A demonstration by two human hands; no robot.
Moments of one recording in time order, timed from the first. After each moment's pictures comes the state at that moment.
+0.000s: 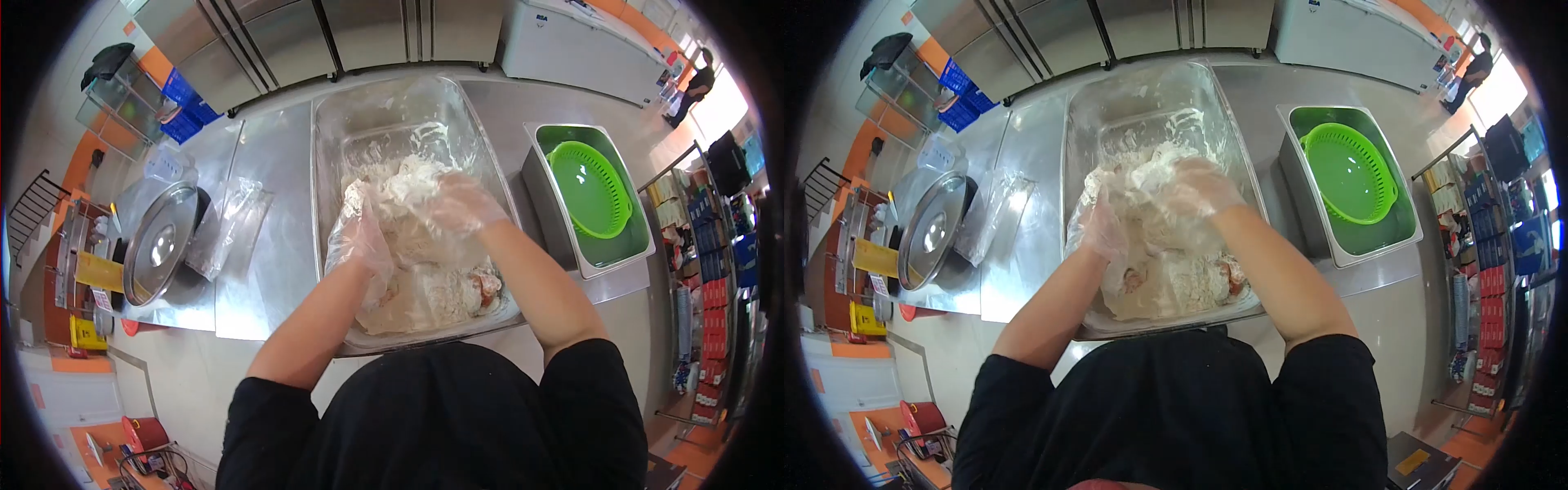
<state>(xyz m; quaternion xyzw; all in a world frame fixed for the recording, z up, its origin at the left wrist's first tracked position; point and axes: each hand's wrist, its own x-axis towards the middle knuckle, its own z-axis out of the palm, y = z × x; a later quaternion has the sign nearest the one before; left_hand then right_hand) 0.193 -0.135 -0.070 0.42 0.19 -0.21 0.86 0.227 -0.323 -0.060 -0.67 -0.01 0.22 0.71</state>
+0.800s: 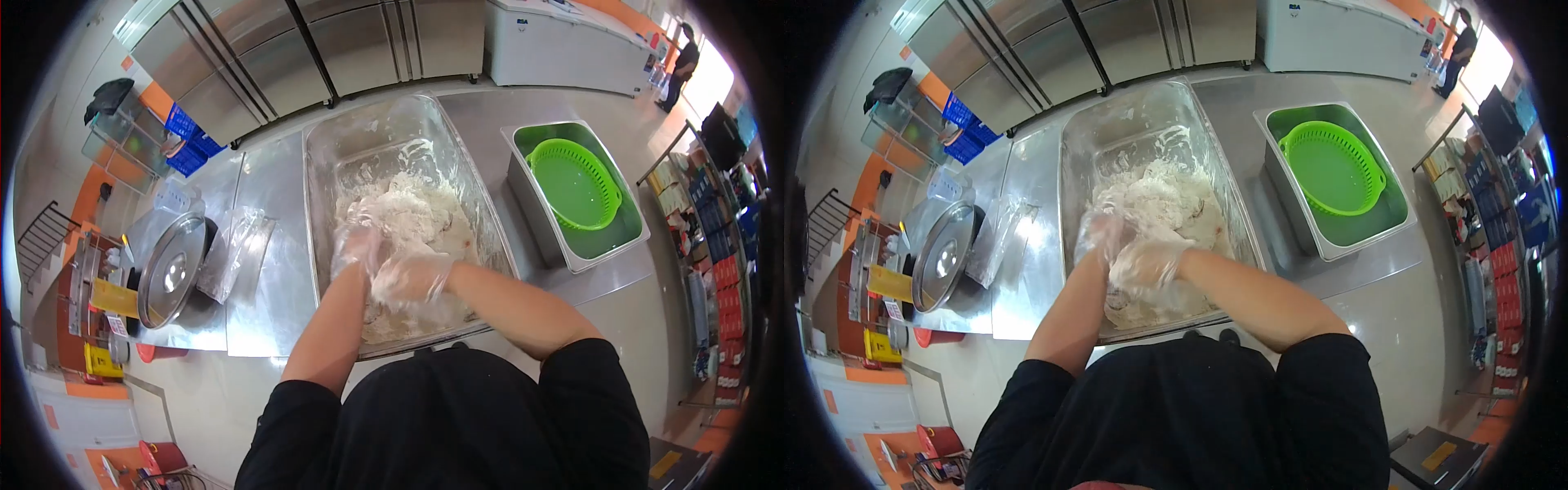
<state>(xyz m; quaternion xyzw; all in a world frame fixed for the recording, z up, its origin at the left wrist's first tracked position) 0.211 -0.125 -0.106 0.68 0.06 -0.12 0.72 0.160 -0.282 -0.057 -0.79 -0.45 0.21 0.36</state>
